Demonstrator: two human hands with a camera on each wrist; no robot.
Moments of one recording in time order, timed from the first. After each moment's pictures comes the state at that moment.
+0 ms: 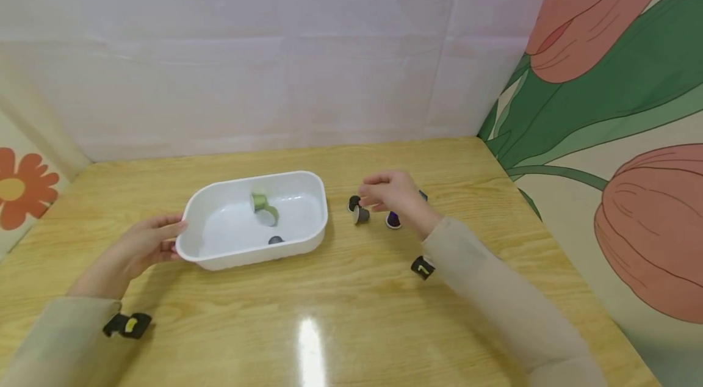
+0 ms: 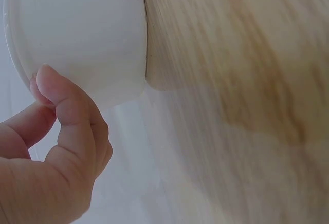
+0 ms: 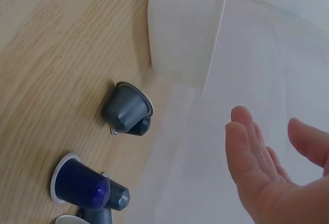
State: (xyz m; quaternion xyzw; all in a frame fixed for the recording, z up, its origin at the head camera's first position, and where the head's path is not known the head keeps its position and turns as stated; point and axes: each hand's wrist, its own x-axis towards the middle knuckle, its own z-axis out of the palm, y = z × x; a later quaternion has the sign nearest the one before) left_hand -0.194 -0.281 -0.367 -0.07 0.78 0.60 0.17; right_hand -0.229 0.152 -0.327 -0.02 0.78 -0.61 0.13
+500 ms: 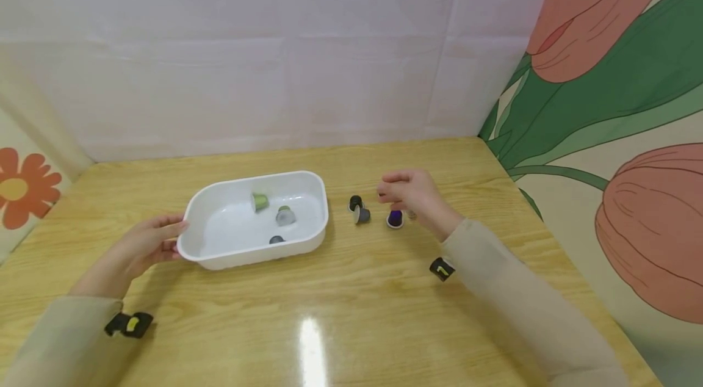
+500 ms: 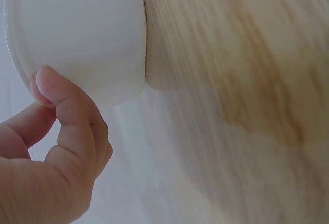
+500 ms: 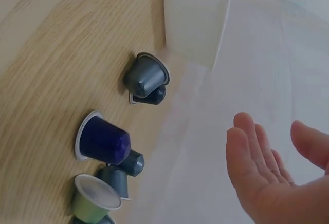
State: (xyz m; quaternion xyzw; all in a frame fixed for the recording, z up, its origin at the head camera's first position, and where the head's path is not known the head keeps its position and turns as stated) left_hand -0.193 -0.281 -0.368 -0.07 0.78 0.59 0.17; right_hand -0.225 0.179 -0.323 0.01 0.79 -0.60 0.12
